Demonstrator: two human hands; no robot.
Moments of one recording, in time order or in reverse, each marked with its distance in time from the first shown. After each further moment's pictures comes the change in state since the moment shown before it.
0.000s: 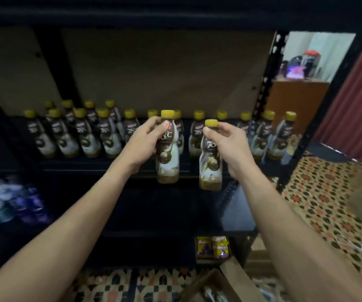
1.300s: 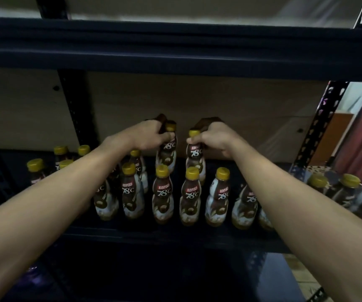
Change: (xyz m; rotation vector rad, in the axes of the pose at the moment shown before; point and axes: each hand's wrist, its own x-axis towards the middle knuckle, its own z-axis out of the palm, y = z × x) left_hand 0.212 0.010 -0.143 0.990 -0.150 -0.018; right_hand 0.205 -0.059 0.149 -0.623 -0.279 0.107
